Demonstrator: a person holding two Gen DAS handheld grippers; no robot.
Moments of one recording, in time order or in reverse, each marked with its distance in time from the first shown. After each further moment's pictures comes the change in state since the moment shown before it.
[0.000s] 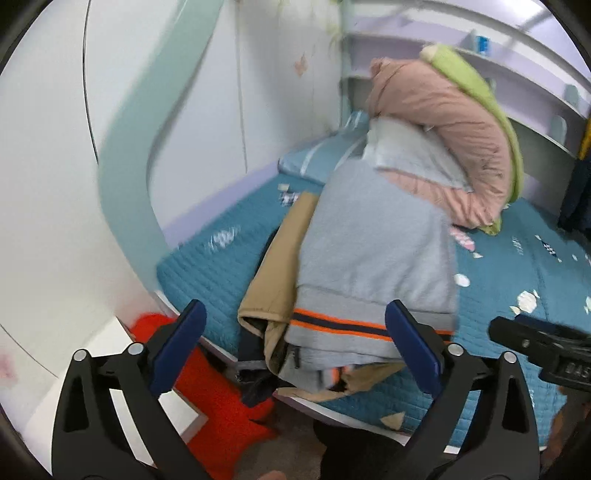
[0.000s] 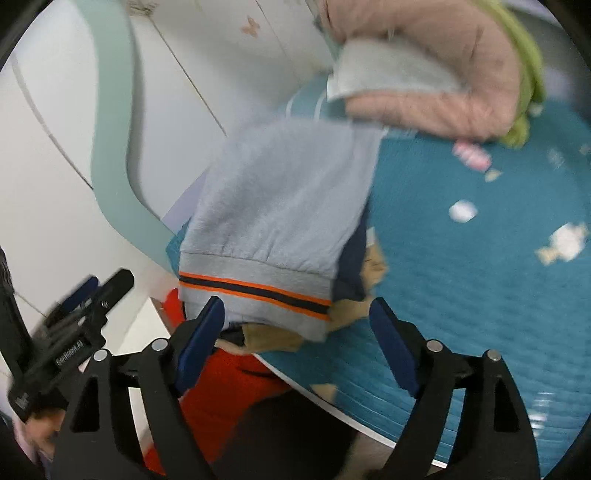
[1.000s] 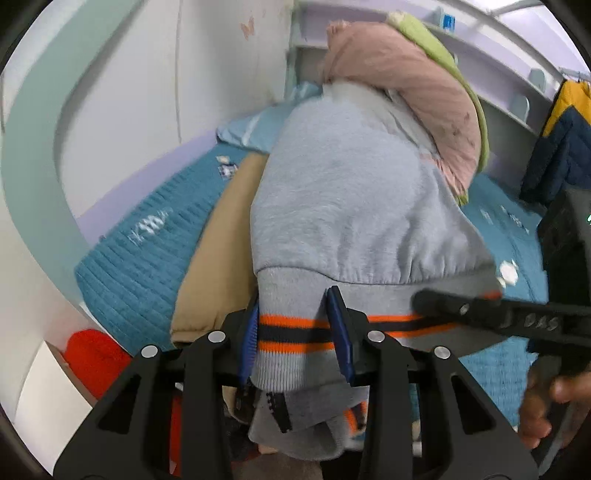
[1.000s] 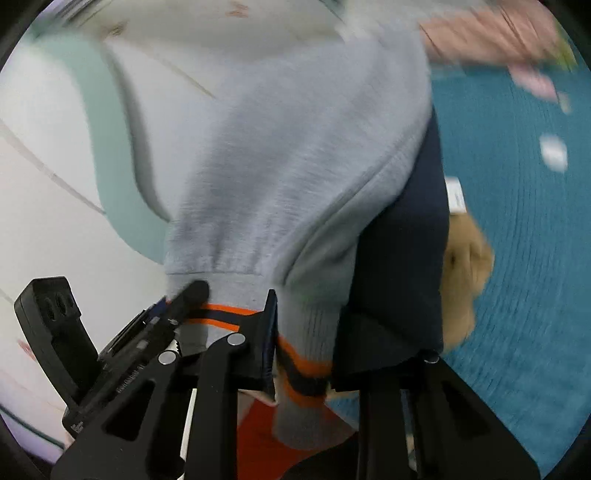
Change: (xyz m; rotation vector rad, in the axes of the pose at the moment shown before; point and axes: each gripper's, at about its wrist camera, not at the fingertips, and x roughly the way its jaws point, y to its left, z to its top) left arm 0.130 0.022 -0.011 0.031 0.046 -0.266; right arm 0.144 -0.015 0.027 0.146 0.057 0.282
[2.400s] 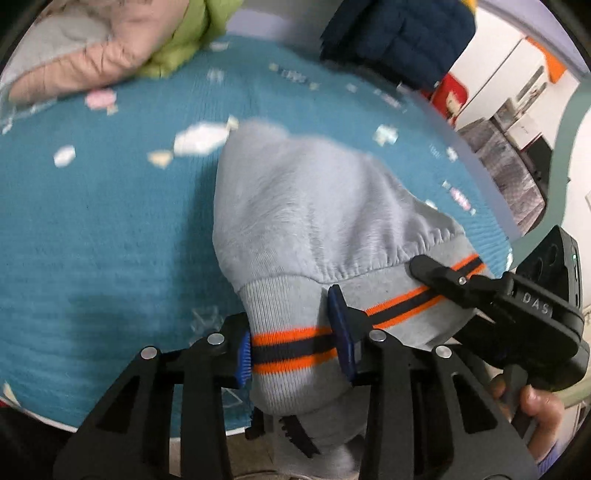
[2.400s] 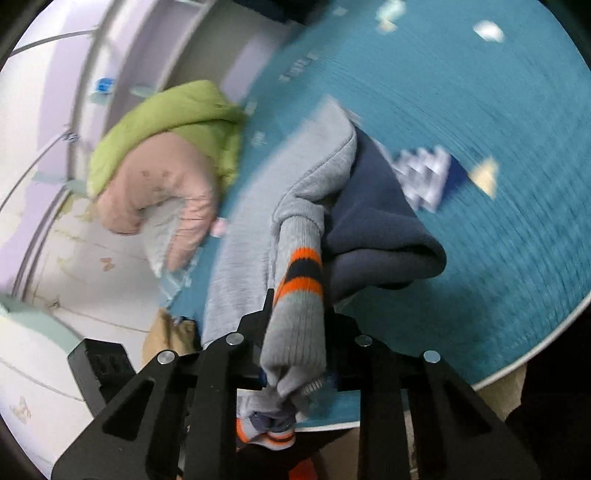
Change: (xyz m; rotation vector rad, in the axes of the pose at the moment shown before) left arm 0.017 -0.450 -0.105 0.276 0.427 -0.611; right arm -0.410 -0.266 -0.205 0.712 -0.523 -0.230
